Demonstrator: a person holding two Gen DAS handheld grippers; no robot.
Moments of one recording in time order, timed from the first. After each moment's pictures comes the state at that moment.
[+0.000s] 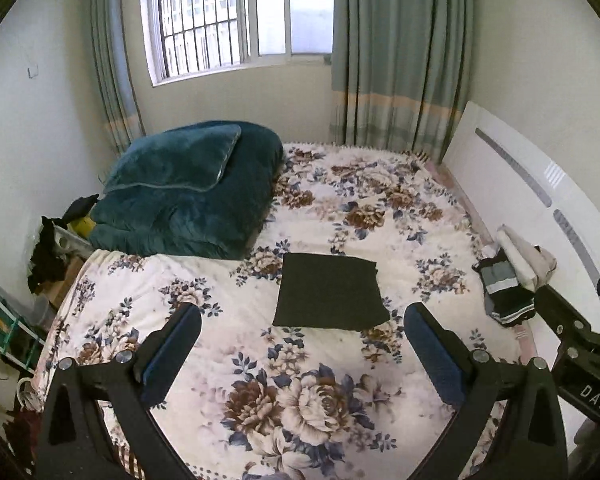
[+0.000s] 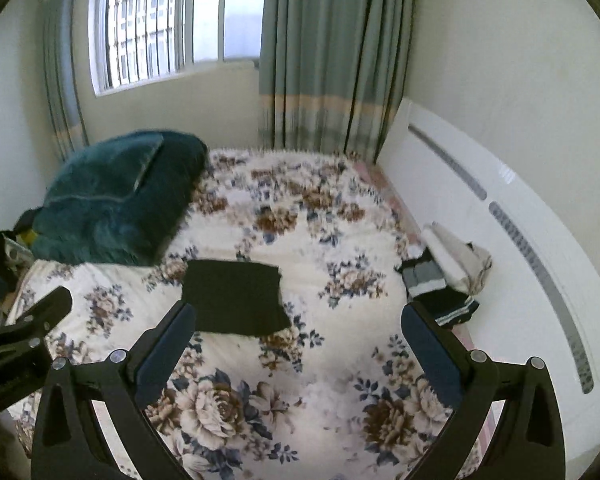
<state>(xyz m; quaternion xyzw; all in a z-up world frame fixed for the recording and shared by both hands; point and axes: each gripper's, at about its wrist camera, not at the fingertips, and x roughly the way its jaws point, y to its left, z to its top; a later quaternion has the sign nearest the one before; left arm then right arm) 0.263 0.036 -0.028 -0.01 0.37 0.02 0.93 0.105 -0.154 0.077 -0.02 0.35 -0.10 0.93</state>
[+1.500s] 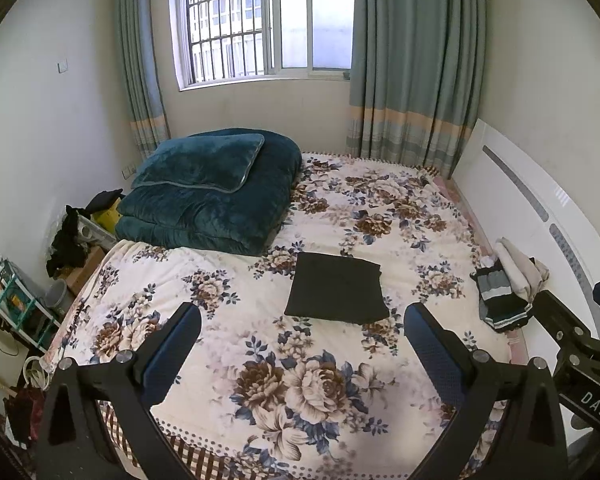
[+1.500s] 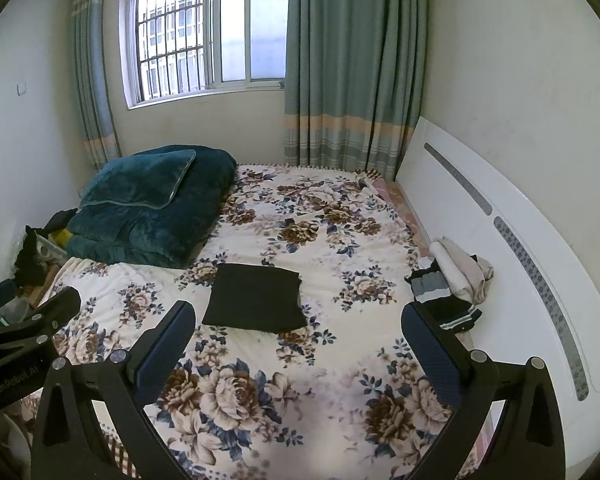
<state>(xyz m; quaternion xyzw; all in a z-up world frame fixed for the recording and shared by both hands) 0.188 0.033 0.006 -0.02 0.36 0.06 0.93 0.035 -0.160 0.118 -0.03 0.34 -0.04 0.94</state>
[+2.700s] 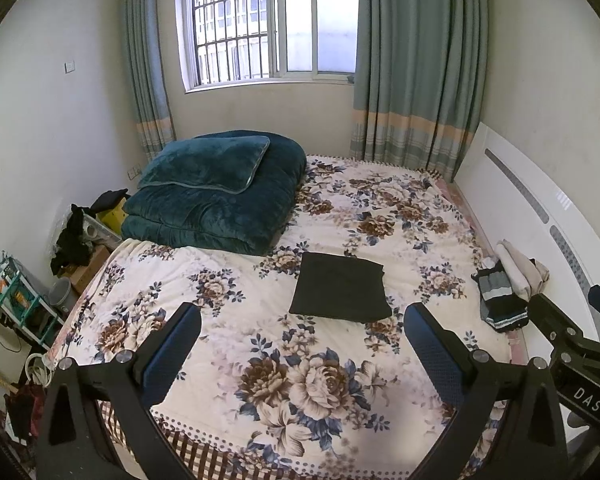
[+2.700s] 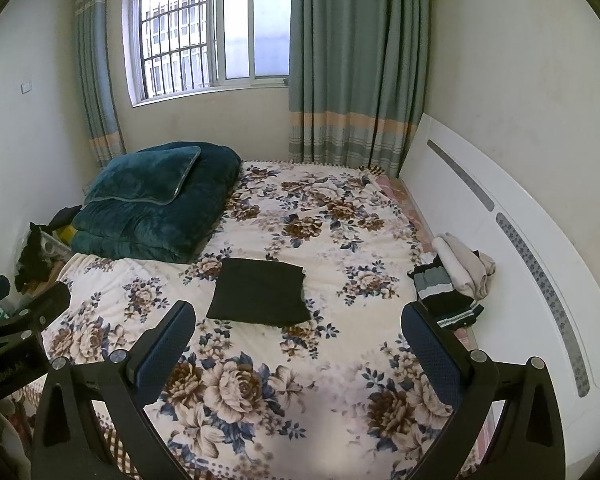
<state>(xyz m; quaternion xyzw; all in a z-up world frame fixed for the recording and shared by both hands) 0.178 0.036 0.012 -0.02 0.36 0.06 0.93 0.020 -0.150 0.113 -0.02 0.34 -0.04 0.94</state>
